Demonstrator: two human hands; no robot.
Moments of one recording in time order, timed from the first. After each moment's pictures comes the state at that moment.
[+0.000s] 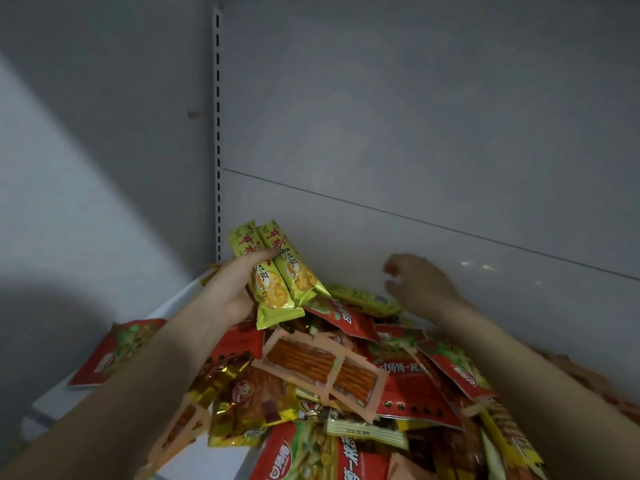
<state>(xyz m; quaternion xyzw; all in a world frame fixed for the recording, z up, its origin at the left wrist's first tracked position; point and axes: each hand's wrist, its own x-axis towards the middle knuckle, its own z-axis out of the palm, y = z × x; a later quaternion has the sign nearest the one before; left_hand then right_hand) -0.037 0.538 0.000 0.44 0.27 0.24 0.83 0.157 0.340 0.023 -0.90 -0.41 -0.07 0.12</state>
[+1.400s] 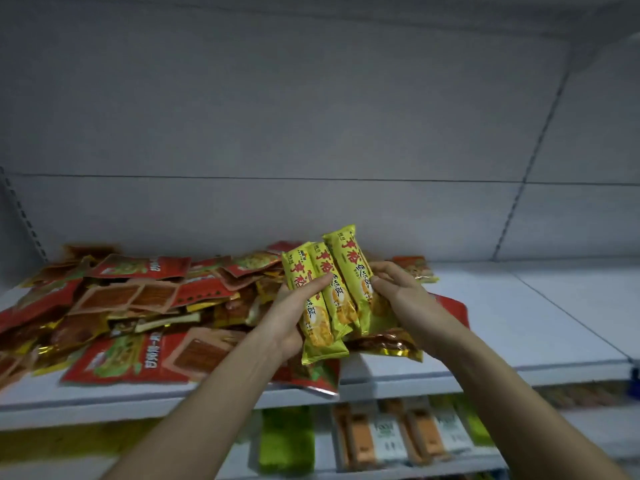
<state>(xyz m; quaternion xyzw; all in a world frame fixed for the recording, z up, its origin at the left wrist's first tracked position) -0.013 0.118 -0.013 0.51 0.13 0.03 0.85 0.031 -0.054 0.012 -0.76 -0.15 0.12 0.63</state>
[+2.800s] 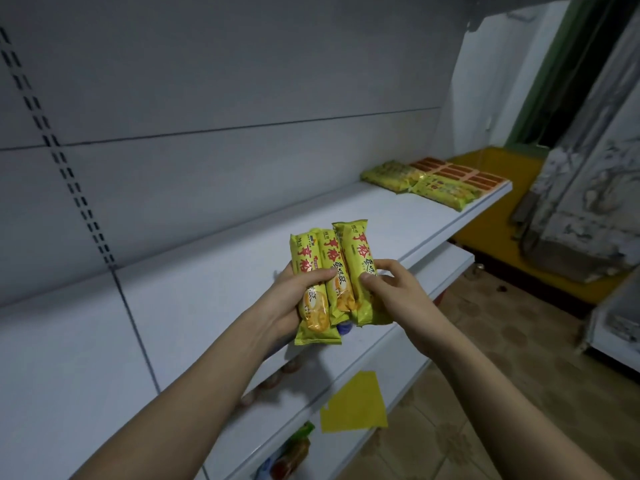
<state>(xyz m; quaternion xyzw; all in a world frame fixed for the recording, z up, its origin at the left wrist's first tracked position) 0.286 -0.570 -0.053 0.49 -0.03 -0.31 0.82 0.196 -0.722 -0.023 -0.74 0.14 -0.05 0.65</state>
